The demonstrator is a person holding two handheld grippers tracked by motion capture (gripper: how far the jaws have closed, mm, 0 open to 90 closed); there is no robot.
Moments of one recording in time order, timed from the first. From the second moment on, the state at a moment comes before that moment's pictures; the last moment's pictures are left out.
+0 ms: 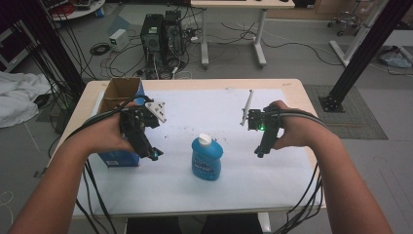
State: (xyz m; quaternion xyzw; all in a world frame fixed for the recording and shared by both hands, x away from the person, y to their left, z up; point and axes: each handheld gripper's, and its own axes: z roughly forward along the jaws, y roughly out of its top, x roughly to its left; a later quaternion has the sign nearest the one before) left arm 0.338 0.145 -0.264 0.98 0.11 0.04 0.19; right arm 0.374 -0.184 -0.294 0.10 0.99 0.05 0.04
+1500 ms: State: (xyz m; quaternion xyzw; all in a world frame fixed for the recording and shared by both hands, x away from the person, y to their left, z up) left arm 0.343 0.134 -0.242 1.00 0.07 0.04 0.03; right arm 0.372 -0.171 -0.288 0.09 1.00 0.03 0.03
